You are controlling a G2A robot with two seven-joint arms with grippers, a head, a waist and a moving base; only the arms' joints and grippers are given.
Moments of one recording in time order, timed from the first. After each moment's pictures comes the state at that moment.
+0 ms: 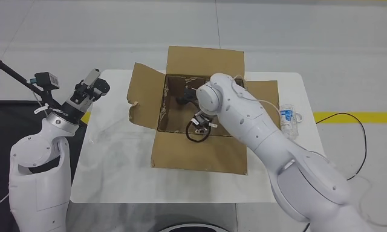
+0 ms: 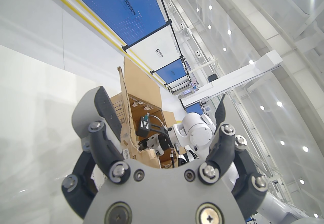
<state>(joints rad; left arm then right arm) 1.23 -1.25 -1.89 -1.69 -0.08 -0.22 -0.73 -0.18 -1.65 0.44 -0.63 -0.56 -0.12 1.35</state>
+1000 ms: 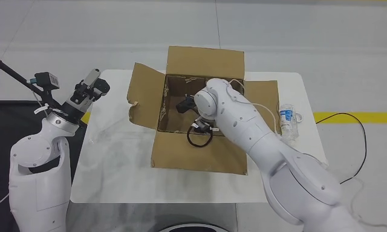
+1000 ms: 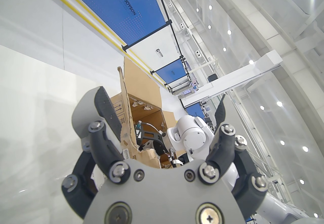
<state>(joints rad) 1.23 -1.25 -1.89 -1.69 -0.08 -0.22 -0.73 -0.19 -1.71 0.43 -0.52 -0.60 -0.19 1.37</state>
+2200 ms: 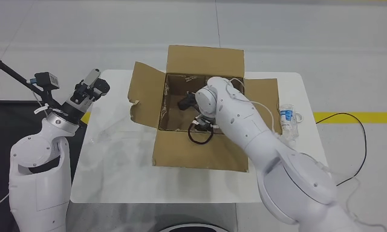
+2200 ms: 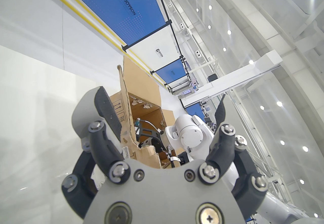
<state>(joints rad) 1.23 -1.25 -1.89 -1.69 -0.08 -0.22 -0.73 -0.16 -1.76 0.46 -0.39 -0.62 -0.23 1.31</state>
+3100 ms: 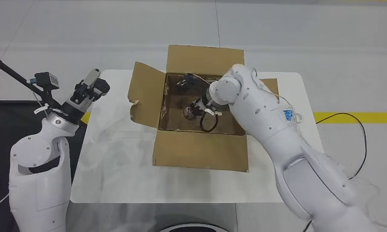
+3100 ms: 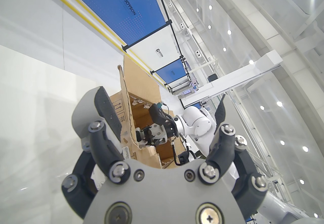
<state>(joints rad) 1.23 -1.25 -1.89 -1.69 -0.08 -0.22 -0.73 -0.19 -1.61 0.66 -0.60 -0.56 -0.57 1.14</state>
